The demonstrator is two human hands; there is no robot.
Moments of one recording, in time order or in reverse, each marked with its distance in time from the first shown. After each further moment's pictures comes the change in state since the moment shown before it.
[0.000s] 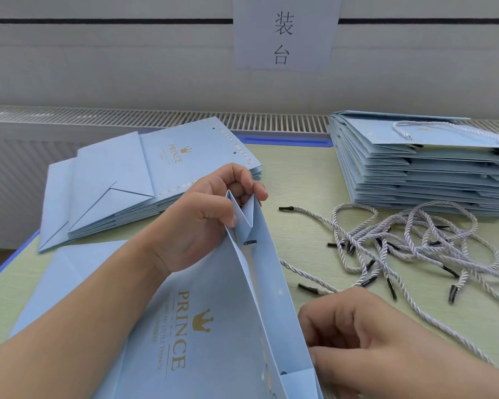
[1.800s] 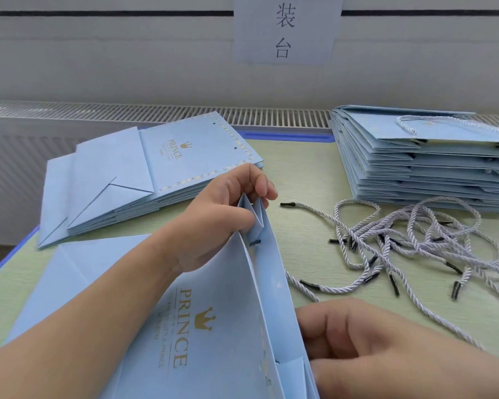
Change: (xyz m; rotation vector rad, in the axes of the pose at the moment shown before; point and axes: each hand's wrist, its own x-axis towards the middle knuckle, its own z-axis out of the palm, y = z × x) left_hand 0.001 -0.006 0.015 0.235 0.070 0.027; right_hand -0.003 0.013 0.000 0.365 -0.183 0.053
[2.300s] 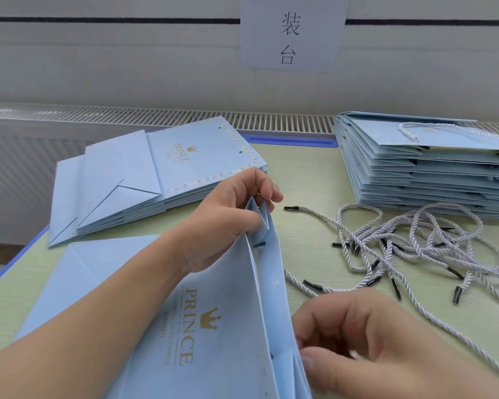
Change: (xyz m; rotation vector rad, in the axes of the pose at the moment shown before) left_hand 0.001 -0.001 0.001 -0.002 0.023 0.002; right_hand 0.002 -0.017 0.014 -0.234 0.117 -0.187
